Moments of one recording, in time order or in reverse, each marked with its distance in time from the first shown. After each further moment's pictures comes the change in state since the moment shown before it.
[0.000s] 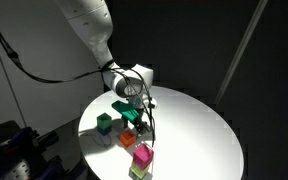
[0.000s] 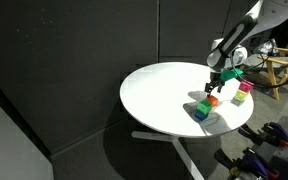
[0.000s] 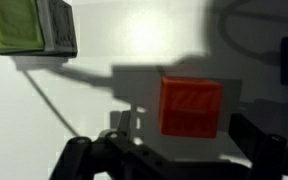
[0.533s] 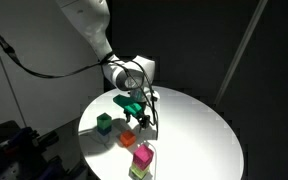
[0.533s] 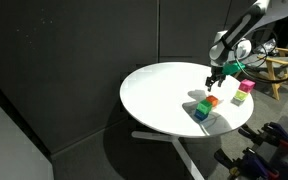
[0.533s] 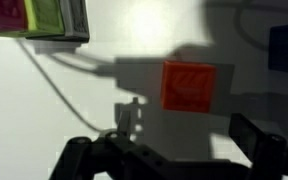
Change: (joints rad) arm -0.011 -0.079 0.003 -0.026 0.000 0.000 -0.024
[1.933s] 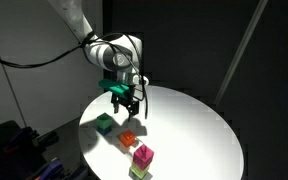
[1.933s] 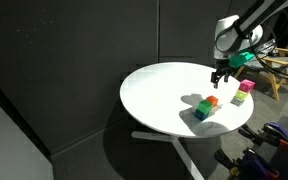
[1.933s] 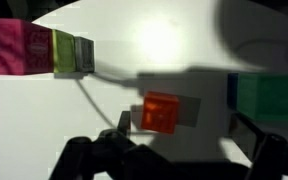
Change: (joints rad) arm 0.111 -0.246 -0.043 -0.168 -0.140 -0.136 0.104
